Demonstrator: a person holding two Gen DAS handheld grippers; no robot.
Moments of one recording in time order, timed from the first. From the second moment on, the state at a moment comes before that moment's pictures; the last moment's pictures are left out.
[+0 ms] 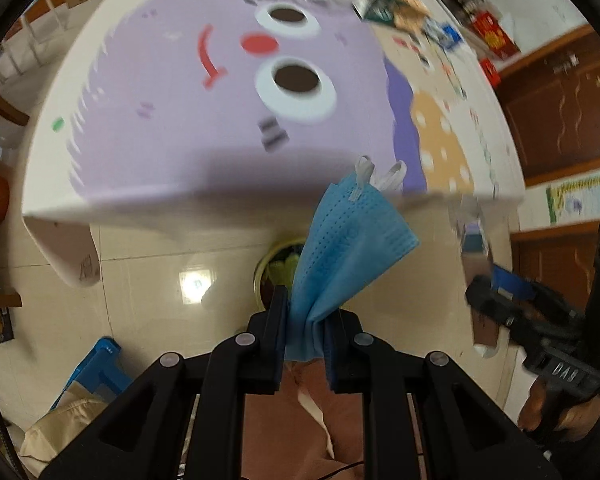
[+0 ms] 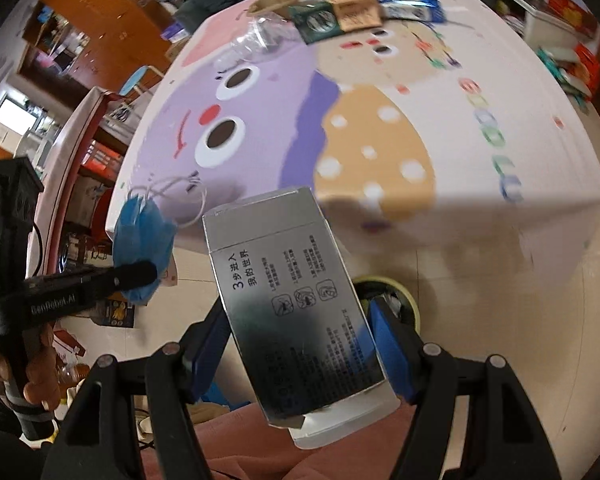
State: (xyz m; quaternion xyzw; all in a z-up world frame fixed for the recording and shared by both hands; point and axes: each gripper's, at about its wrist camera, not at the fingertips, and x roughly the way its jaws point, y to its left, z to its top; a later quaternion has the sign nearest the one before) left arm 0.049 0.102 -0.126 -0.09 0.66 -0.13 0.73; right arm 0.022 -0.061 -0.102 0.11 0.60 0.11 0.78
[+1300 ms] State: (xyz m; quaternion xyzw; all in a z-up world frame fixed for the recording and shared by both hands) left arm 0.016 -0.039 -0.457 0.05 0.76 -0.11 0.64; right arm 0.013 -0.133 -0.450 0.21 0.69 0.03 0.69
